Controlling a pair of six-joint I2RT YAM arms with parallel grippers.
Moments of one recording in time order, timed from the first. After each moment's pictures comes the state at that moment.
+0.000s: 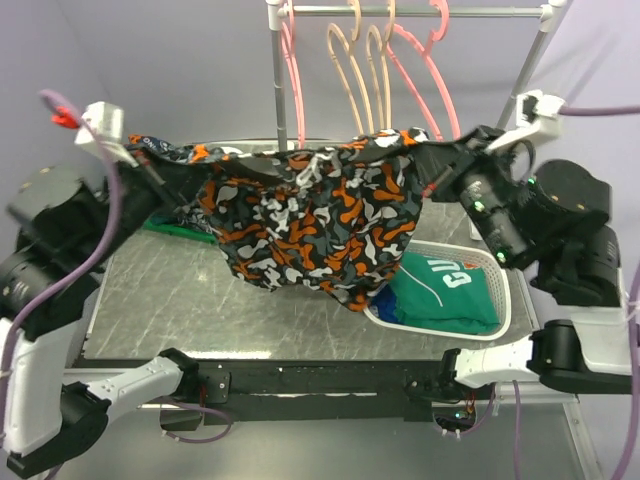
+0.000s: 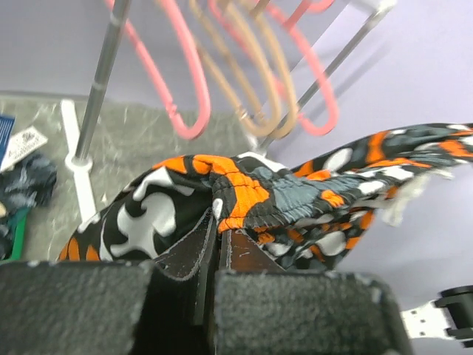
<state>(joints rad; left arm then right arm) -0.51 1.01 1.85 -0.86 -0.01 -0.55 1.18 1.21 2.11 -0.84 0.87 0.43</state>
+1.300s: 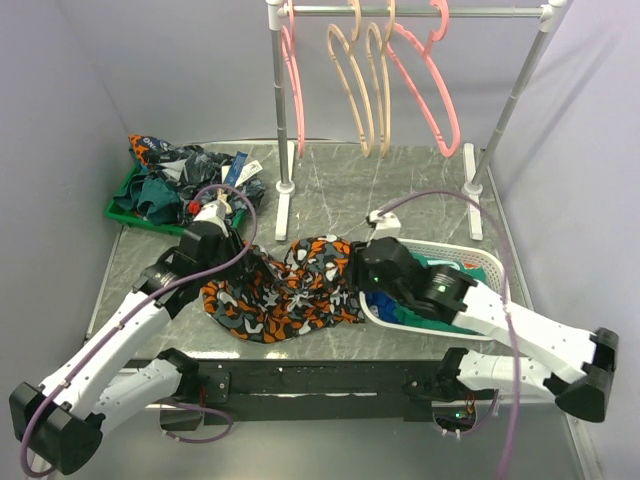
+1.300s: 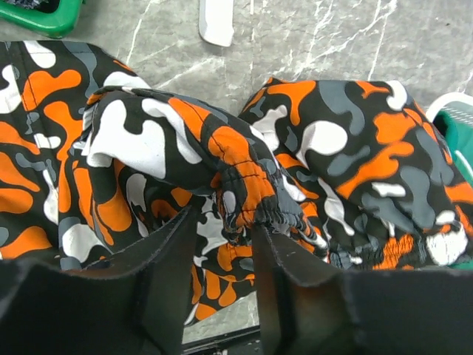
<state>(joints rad) -0.51 0.89 0.80 -0.56 -0.10 -0.67 0.99 1.03 0.94 -0.59 0.40 0.66</state>
